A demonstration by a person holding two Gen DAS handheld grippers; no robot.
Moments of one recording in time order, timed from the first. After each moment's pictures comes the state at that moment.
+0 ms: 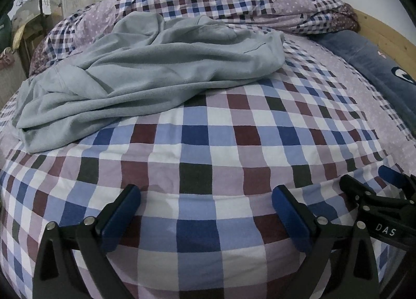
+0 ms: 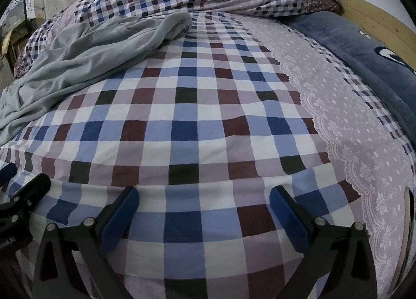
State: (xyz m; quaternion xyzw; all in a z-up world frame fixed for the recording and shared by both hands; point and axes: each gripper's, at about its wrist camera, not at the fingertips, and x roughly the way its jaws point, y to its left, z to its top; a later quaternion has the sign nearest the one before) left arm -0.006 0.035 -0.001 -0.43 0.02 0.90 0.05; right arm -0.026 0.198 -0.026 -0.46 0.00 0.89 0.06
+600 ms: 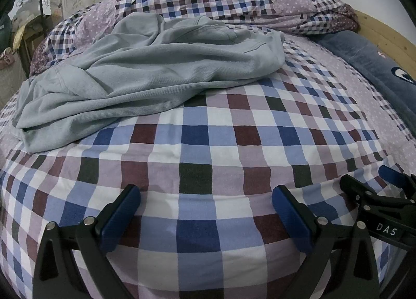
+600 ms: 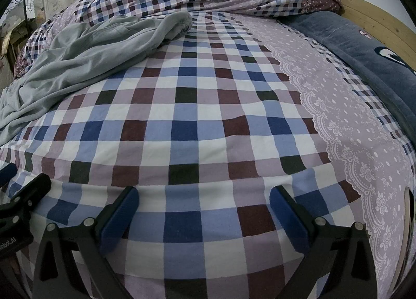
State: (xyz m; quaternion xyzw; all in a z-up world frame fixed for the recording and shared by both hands) left arm -0.004 0.036 -0.001 -0.43 0.01 0.90 0.05; right arm -0.027 0.198 -0.027 -0.46 0.00 0.89 0.06
